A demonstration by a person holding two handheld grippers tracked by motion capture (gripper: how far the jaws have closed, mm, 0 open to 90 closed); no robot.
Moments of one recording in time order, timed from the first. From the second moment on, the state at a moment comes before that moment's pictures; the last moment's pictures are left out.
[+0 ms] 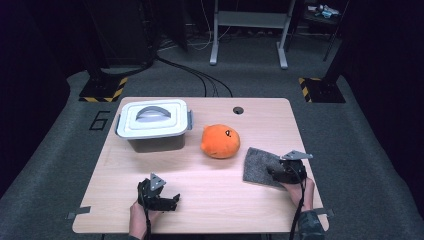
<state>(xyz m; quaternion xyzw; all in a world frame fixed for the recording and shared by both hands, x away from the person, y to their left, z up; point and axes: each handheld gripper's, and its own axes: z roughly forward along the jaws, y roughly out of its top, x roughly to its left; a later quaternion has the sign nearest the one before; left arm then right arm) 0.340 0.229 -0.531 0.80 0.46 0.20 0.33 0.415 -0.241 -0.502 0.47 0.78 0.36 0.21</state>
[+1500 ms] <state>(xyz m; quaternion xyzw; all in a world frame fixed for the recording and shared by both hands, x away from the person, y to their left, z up) 0.341 0.229 -0.531 0.80 0.46 0.20 0.33 0.377 -0.211 -0.508 0.49 0.78 0.32 0.24</state>
